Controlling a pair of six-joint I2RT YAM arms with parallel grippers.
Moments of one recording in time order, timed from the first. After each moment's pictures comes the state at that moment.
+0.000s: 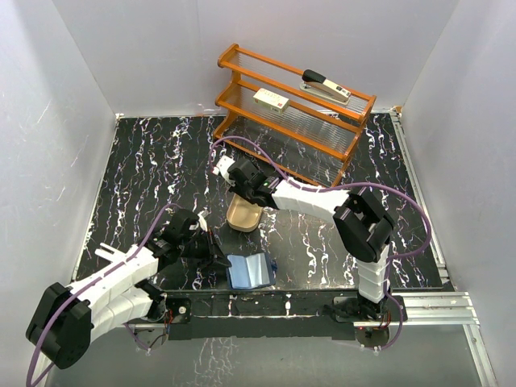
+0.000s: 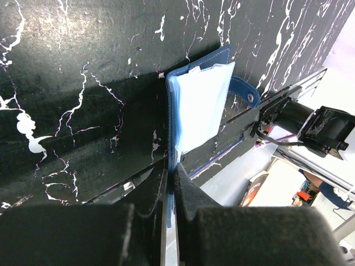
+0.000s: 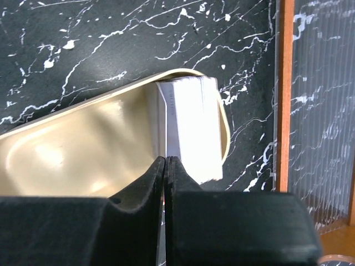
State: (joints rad) left arm -0.59 0.96 0.39 -0.37 0.48 -0.93; right arm 0.86 1.92 1.42 -0.31 0.30 -0.29
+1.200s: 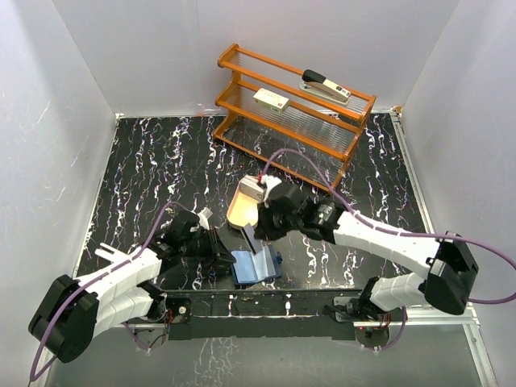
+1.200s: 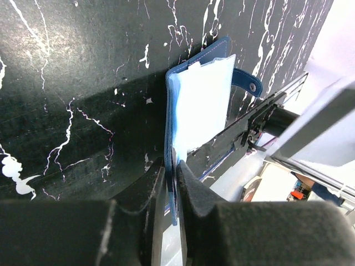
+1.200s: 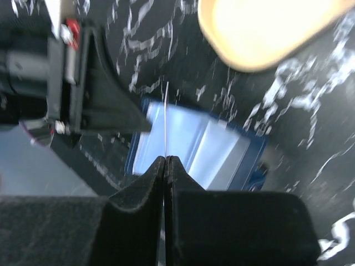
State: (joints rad) left arm -0.59 1.01 0.31 -0.14 0.49 -0.97; right arm 0.92 1.33 1.05 -0.44 -0.10 0.50
